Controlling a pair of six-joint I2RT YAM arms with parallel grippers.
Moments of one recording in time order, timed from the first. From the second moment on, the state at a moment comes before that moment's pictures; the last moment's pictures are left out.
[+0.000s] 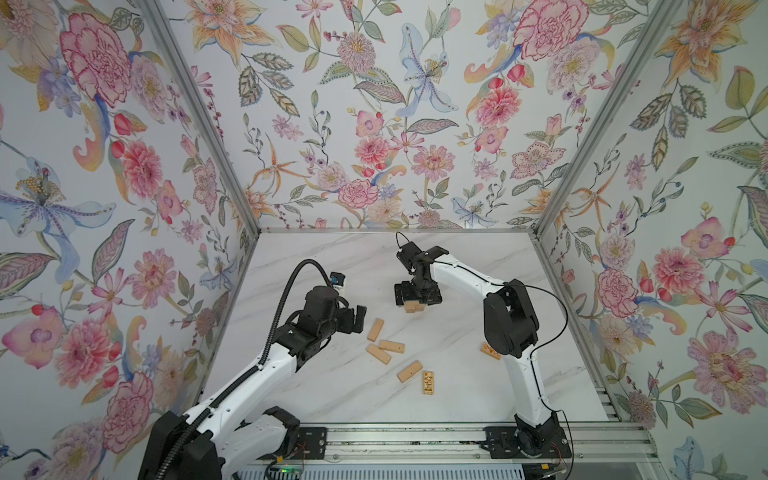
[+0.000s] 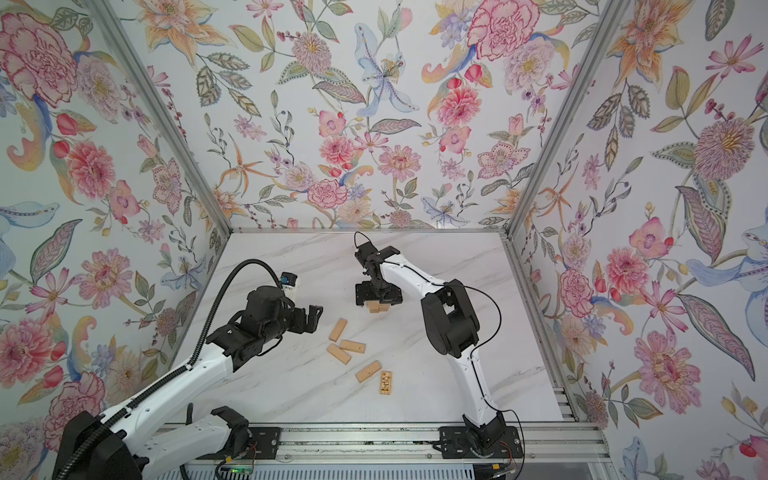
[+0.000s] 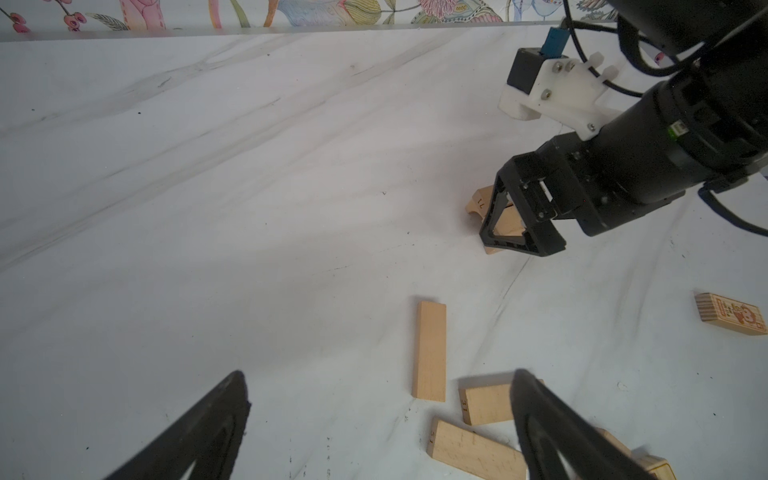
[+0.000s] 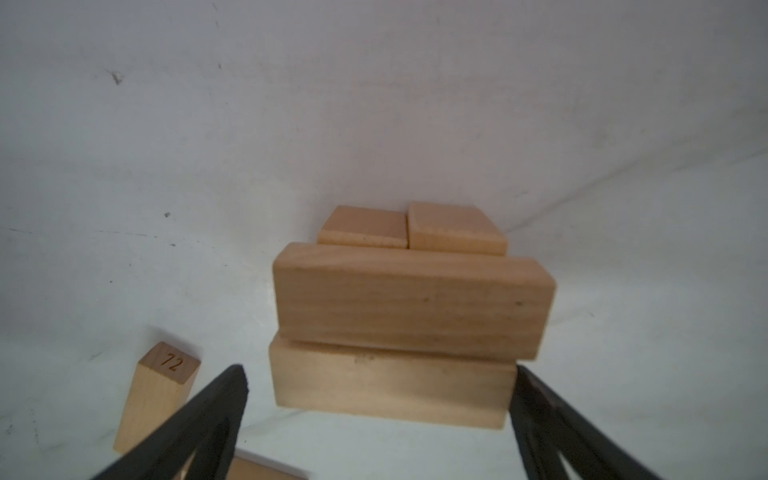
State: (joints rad) left arm -0.50 1.08 0.71 -0.28 -0.05 -0.24; right arm 0.64 2.23 1.89 -1.07 -0.02 0.50
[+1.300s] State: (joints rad) left arm -0.70 0.70 0.50 -0.40 -0.16 -0.53; right arm 0.47 1.63 1.13 -0.98 0.02 0.58
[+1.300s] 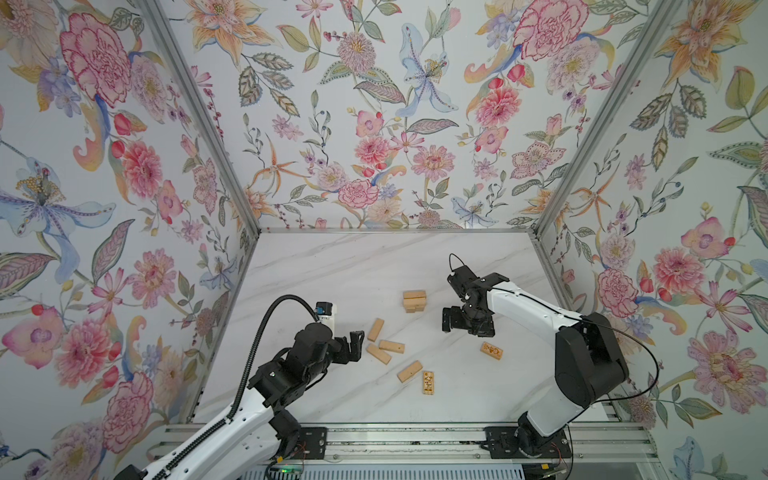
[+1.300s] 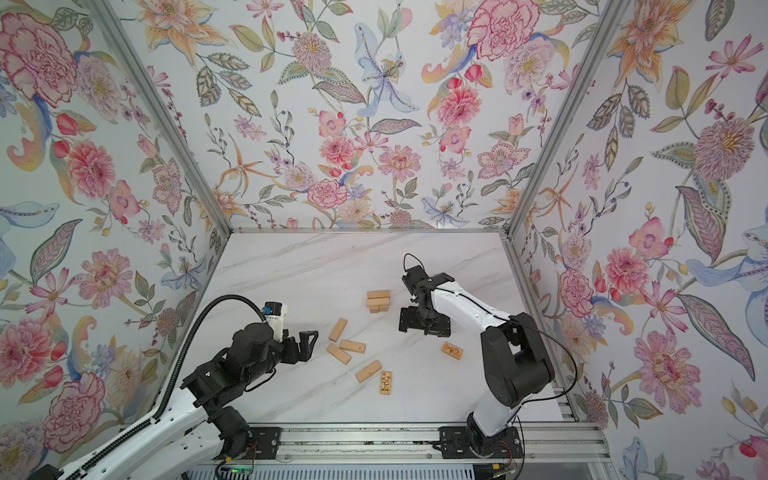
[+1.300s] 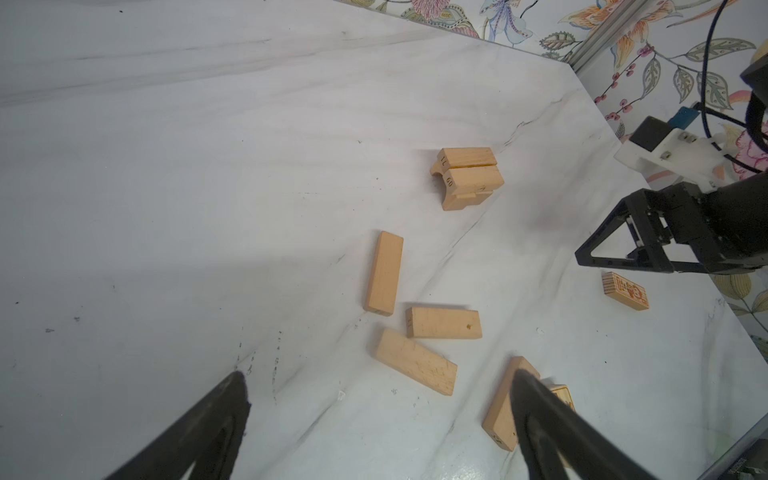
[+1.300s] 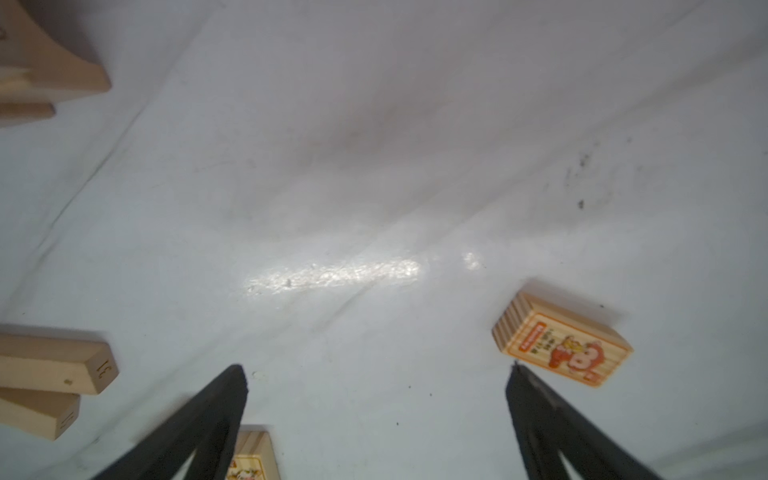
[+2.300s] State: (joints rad) left arm -0.72 0.66 0.46 -0.47 -0.21 -0.63; right arm 0.88 1.94 1.44 -0.87 -0.05 0.46
